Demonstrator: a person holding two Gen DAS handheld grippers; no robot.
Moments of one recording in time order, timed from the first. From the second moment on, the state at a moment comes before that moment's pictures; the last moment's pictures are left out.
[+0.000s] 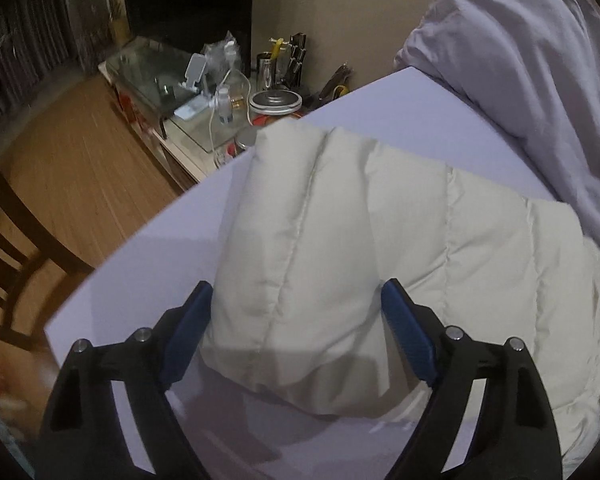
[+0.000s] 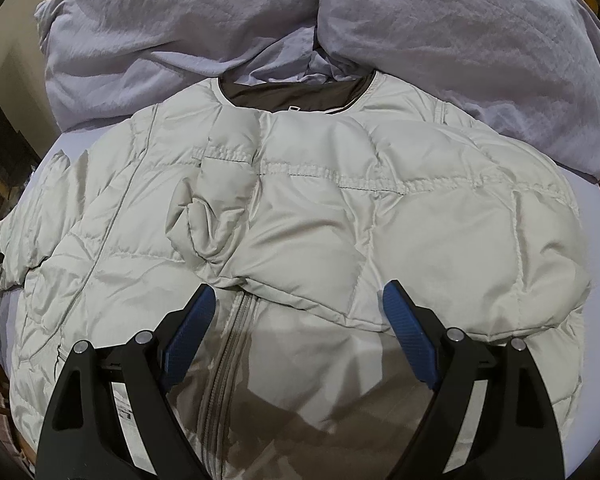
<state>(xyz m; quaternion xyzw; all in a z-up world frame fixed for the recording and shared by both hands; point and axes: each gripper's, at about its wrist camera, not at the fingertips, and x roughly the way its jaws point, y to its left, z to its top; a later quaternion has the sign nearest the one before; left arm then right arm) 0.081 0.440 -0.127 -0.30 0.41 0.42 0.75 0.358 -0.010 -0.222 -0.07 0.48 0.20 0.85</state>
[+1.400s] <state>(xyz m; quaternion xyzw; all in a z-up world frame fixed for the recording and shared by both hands) 0.278 0.203 0.053 -0.22 0.30 0.08 0.92 0.325 -0.129 -0.204 0.02 0.46 0.11 0.88</state>
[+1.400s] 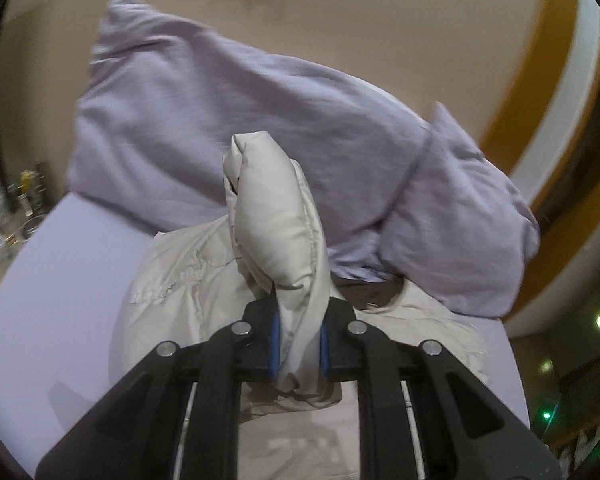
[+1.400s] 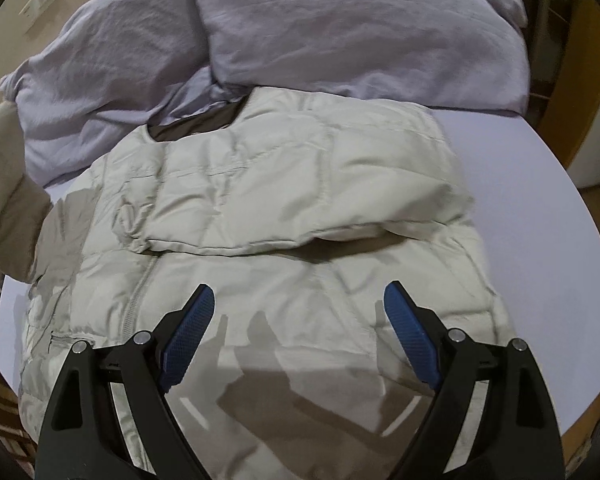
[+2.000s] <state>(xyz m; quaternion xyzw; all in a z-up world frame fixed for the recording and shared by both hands) 0.348 0.092 -0.022 -0.17 0.41 -0.01 0.89 0.319 -0.161 -0.212 0.05 0.47 0.07 0.88</state>
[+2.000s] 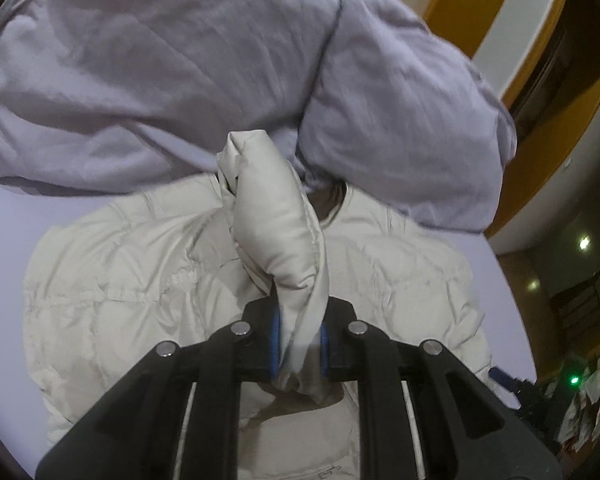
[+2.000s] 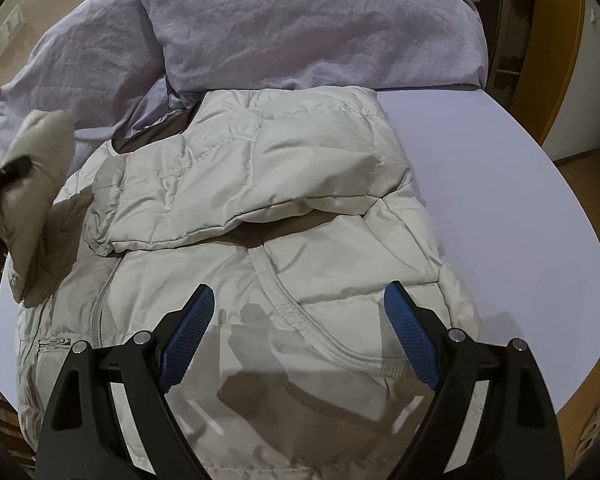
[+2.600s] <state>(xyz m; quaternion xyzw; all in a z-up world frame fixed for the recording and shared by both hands) 0.363 0.081 -0.048 -0.12 0.44 0.01 0.89 0.320 -0.164 -0.214 0.05 0.47 0.07 0.88</state>
